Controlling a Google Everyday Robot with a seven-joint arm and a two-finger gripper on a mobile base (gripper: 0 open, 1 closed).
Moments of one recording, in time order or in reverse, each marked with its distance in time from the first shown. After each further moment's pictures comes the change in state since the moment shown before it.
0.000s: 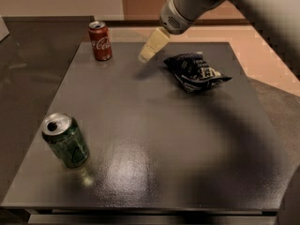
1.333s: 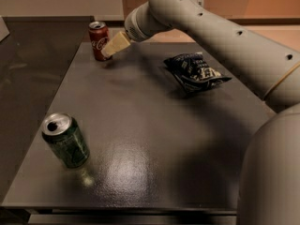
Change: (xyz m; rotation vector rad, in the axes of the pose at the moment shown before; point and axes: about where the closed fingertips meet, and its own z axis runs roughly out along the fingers) arm -0.084 -0.012 0.104 0.098 -0.264 0.076
